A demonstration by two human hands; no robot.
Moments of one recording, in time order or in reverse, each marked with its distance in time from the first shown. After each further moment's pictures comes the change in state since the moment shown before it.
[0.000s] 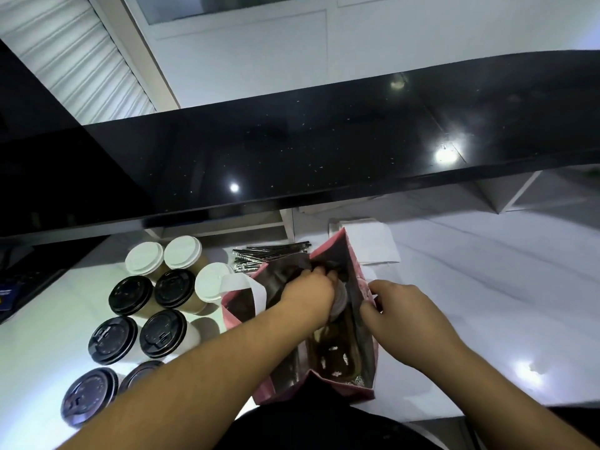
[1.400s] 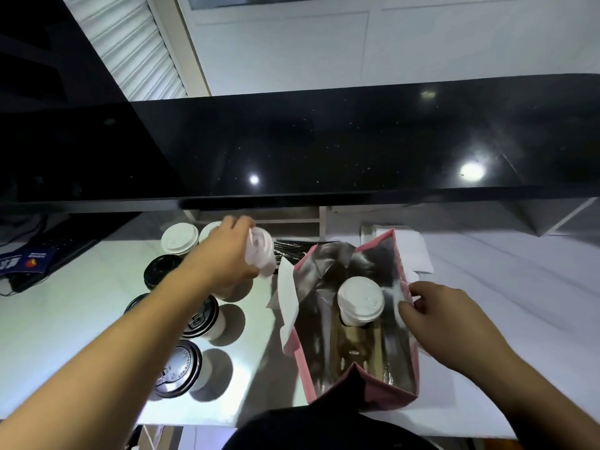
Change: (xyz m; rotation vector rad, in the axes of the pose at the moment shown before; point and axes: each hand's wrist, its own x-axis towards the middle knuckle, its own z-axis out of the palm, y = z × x) left_hand -0.078 -0.200 -0.028 -0.293 0.352 -0.263; right_hand 0.007 -0.017 0.002 -0.034 -0.001 0.028
